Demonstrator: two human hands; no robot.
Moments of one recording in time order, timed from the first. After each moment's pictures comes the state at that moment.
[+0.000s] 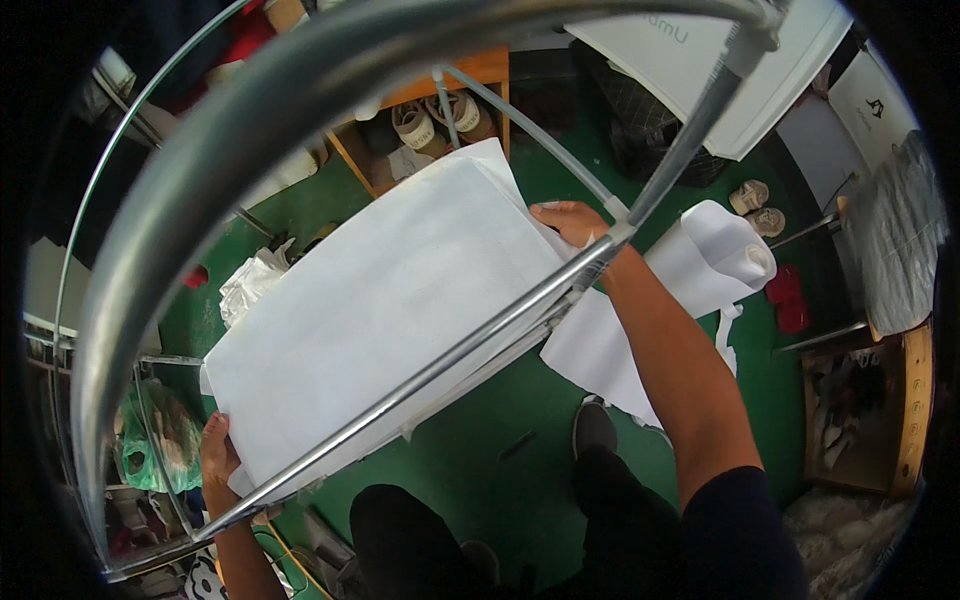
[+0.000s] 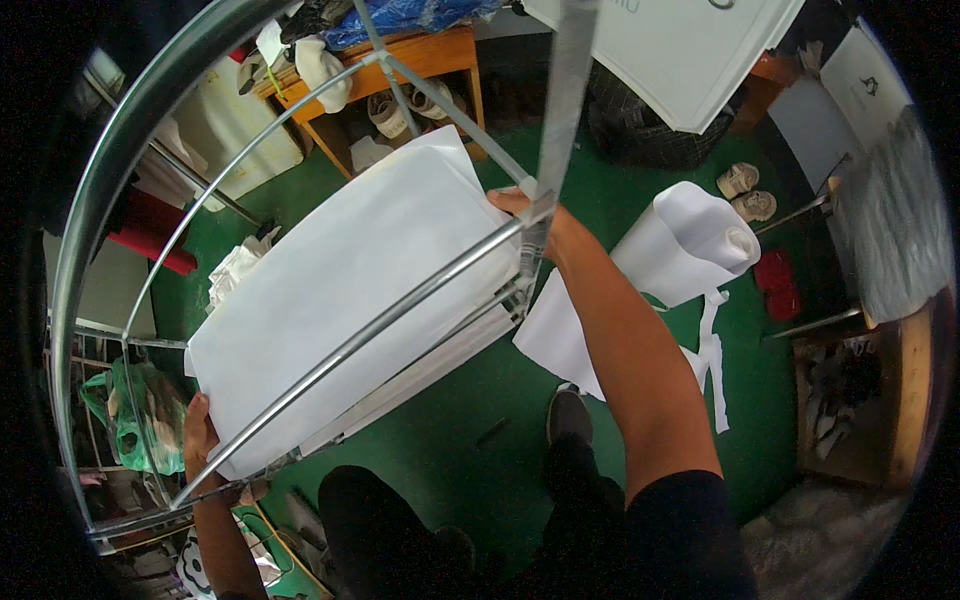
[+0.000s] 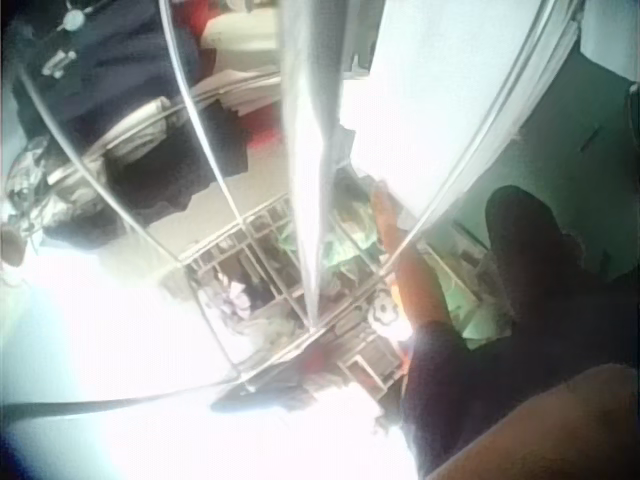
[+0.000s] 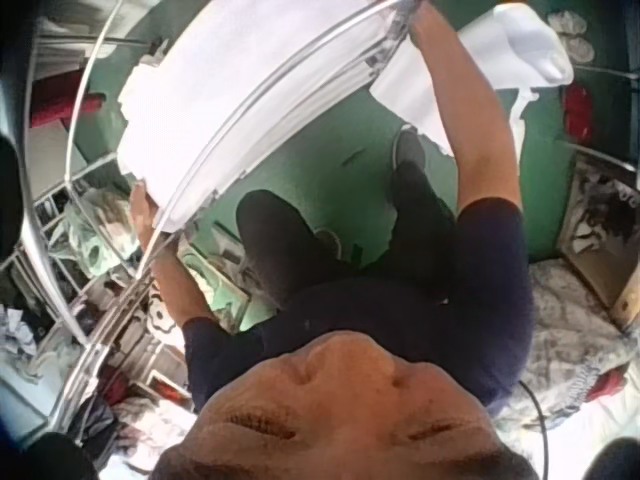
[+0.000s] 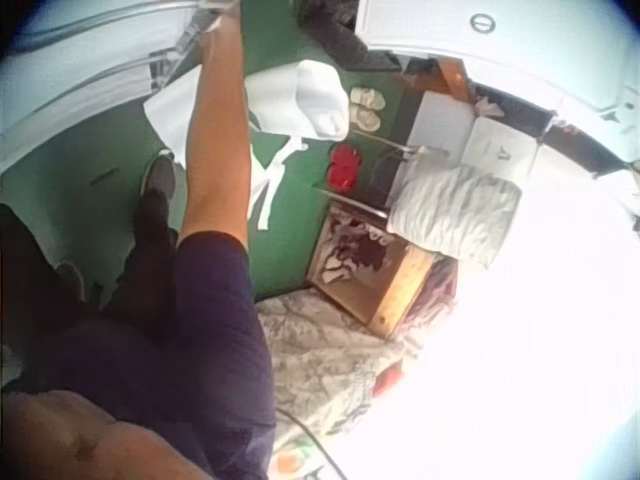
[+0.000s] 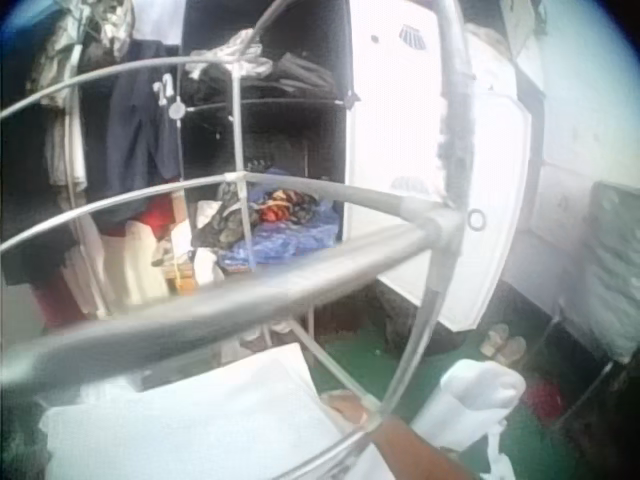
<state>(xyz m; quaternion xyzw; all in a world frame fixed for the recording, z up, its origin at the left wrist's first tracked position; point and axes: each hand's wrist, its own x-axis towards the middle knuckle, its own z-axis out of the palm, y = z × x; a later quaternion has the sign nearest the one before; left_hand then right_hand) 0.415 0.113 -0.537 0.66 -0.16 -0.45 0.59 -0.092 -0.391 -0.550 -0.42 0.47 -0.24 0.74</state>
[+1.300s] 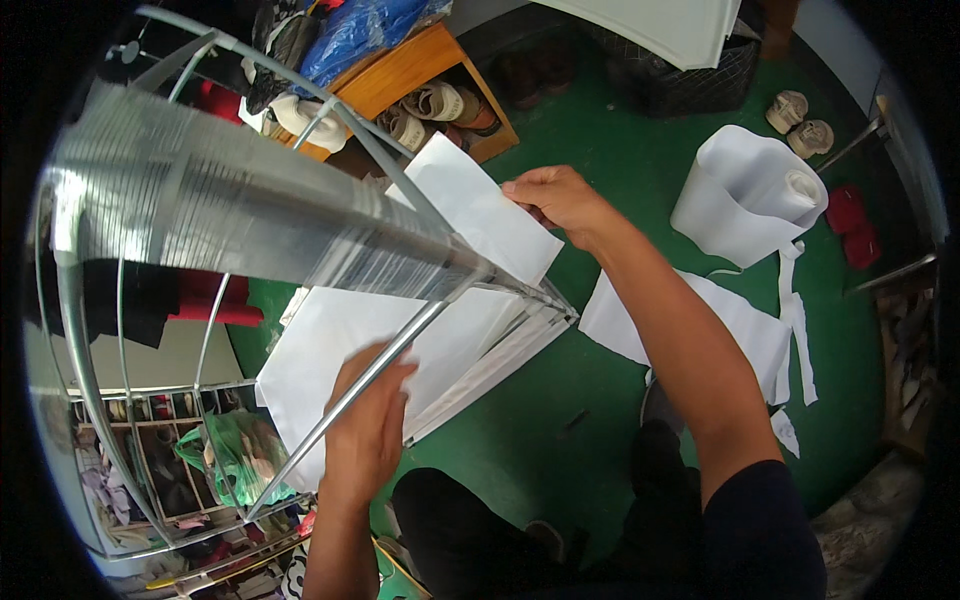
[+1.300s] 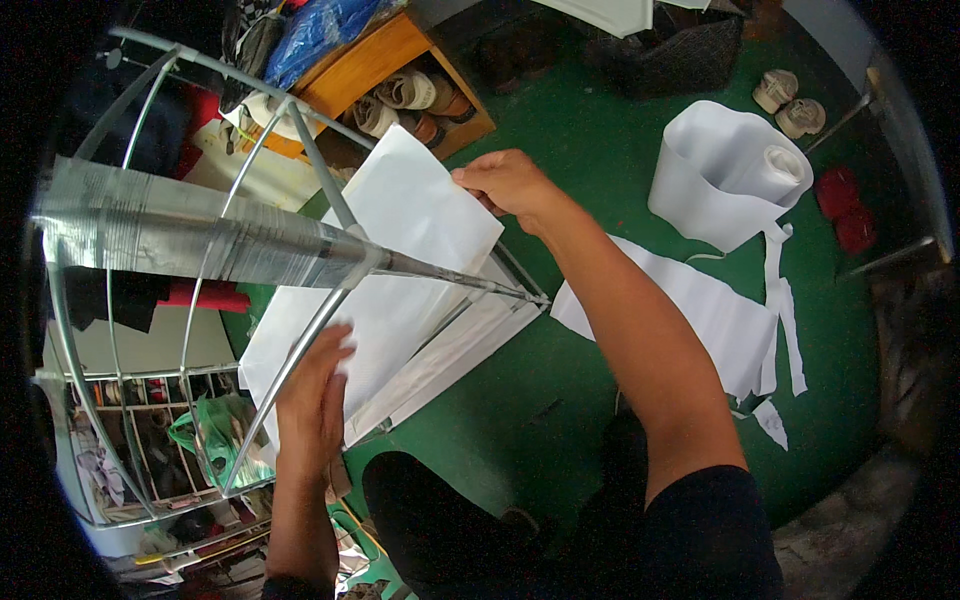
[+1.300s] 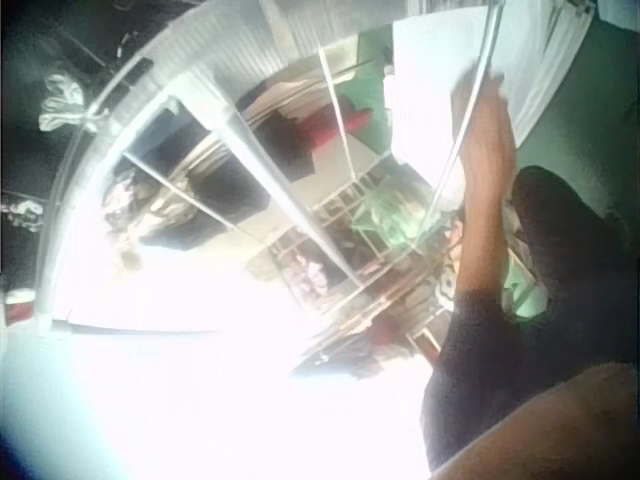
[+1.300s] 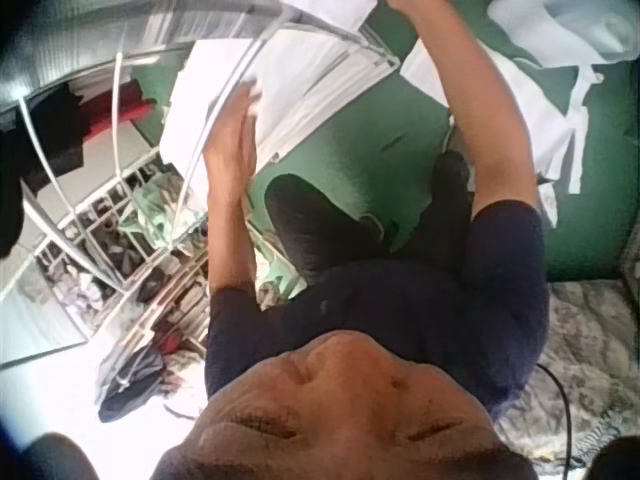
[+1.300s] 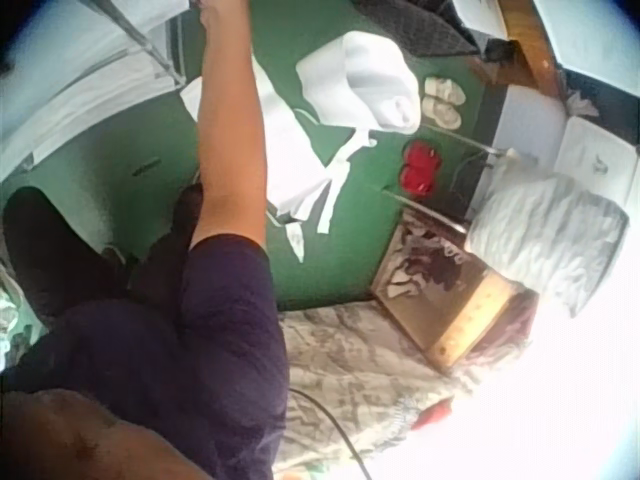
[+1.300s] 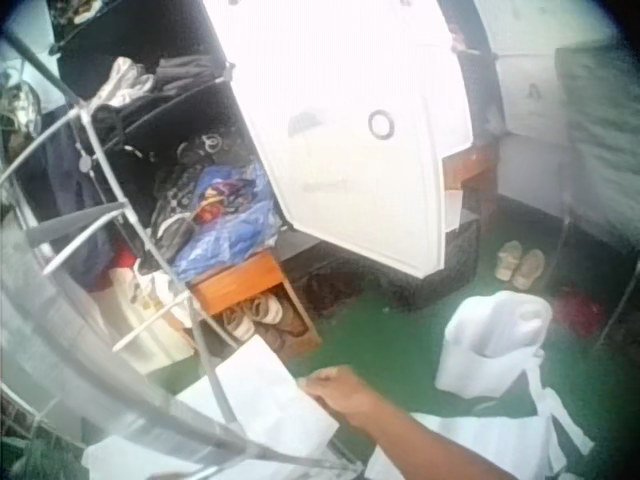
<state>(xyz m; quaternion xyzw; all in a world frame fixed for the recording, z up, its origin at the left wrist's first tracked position) 0.070 -0.128 -0.414 0.65 -0.74 -0.06 0.18 -0.097 -0.406 -0.590 -0.45 0.38 -0.31 0.75</state>
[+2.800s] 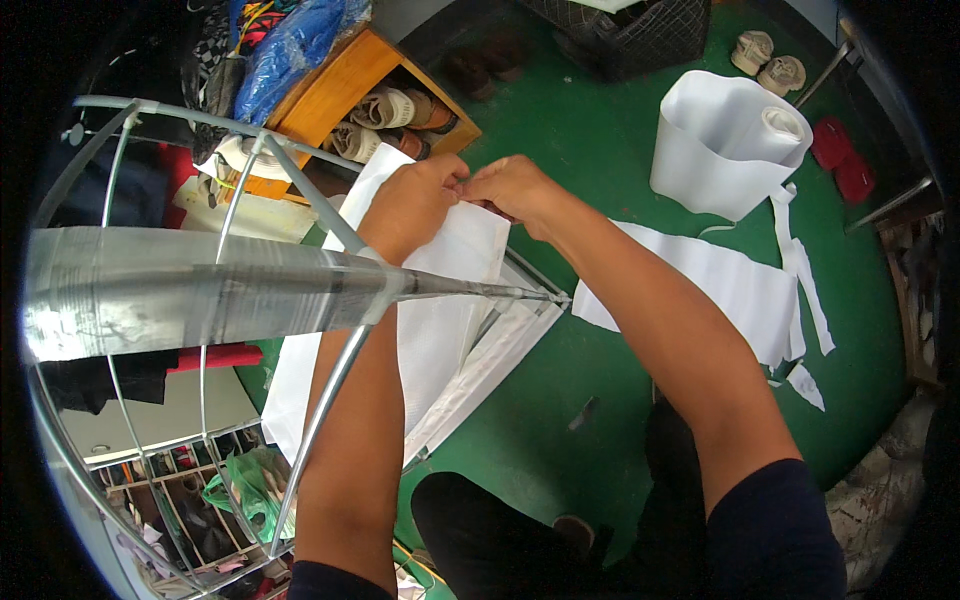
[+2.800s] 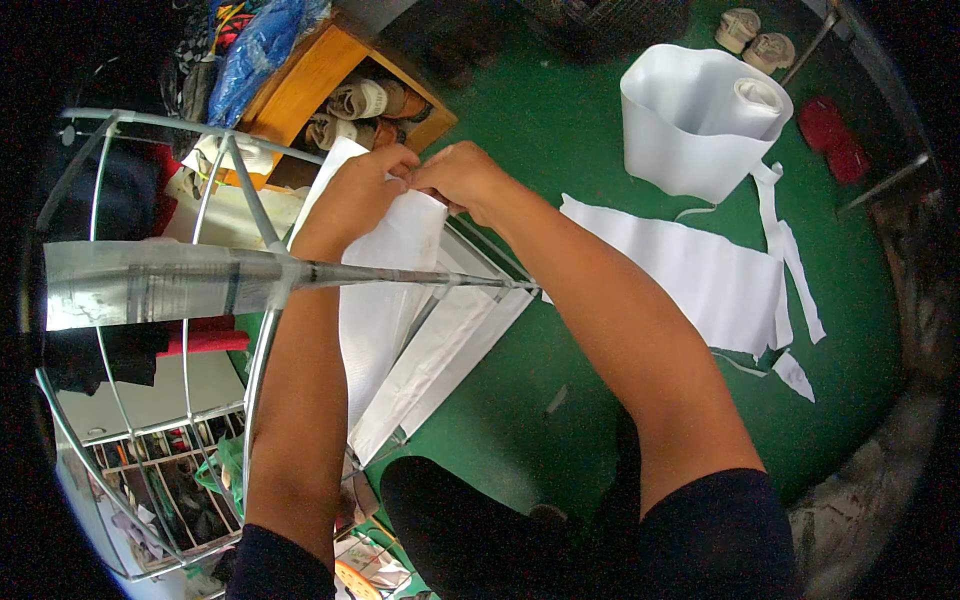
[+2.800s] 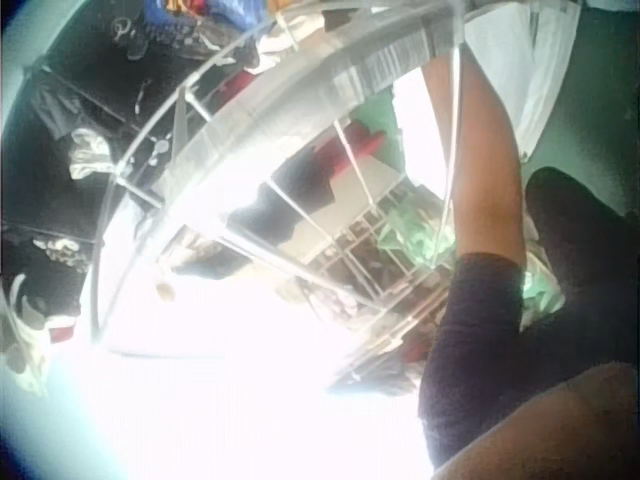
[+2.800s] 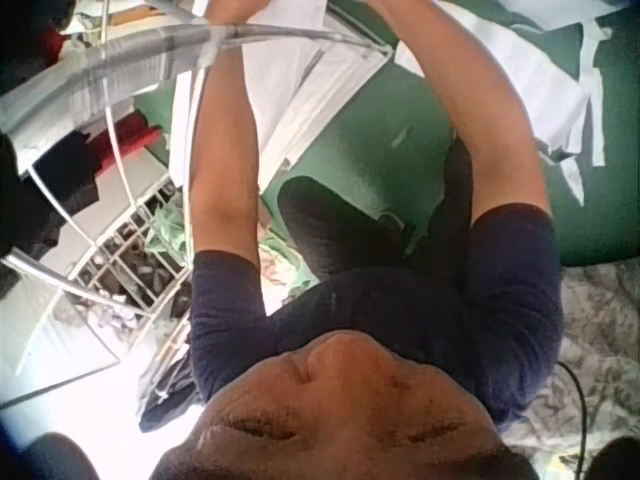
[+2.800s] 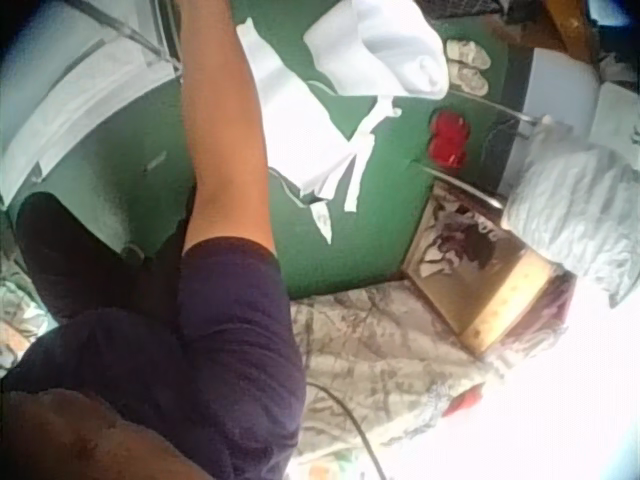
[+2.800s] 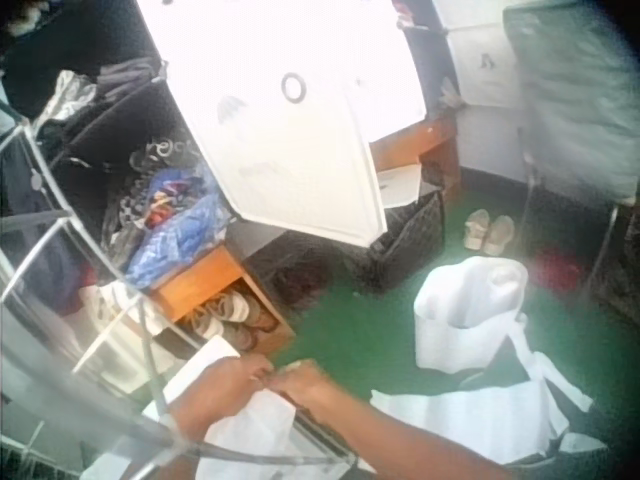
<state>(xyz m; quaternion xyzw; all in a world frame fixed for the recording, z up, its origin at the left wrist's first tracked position) 0.064 -0.375 -0.502 0.61 -0.77 -0.18 0.03 -0.089 -0.398 -0.597 -0.39 0.40 -0.34 0.75</state>
